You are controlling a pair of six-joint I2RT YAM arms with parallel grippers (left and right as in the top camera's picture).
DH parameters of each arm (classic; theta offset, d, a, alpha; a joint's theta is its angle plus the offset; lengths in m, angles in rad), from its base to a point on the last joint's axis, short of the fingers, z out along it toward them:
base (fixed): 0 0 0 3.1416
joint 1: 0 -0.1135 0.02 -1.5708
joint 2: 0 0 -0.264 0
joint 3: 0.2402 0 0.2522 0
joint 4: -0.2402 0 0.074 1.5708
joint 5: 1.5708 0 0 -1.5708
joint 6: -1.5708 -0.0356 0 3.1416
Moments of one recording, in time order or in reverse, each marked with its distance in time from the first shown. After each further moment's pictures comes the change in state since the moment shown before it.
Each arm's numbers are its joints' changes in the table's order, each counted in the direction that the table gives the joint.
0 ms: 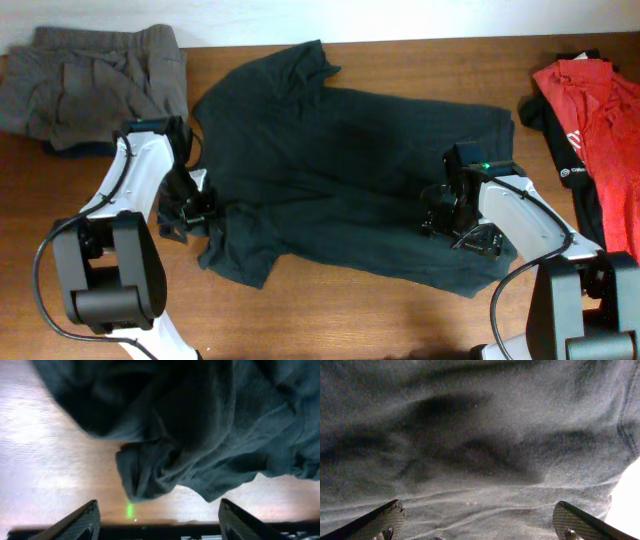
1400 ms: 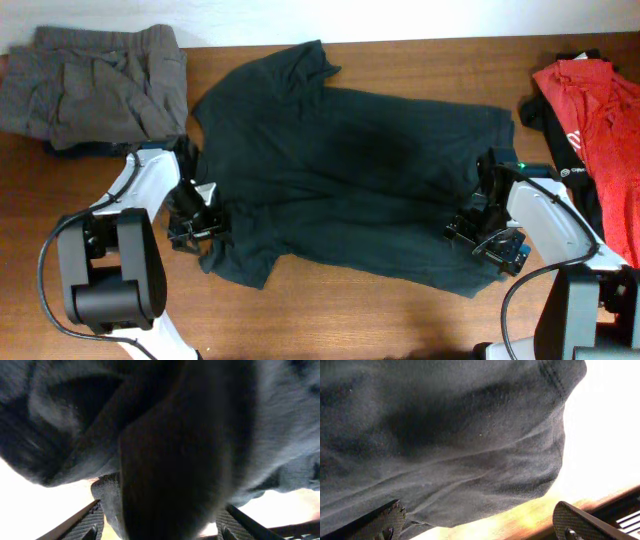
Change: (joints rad) left arm 0.000 0.000 -0.153 0.151 0.060 -0.036; right arm 0.153 0.042 0.000 -0.141 -0.029 -0.116
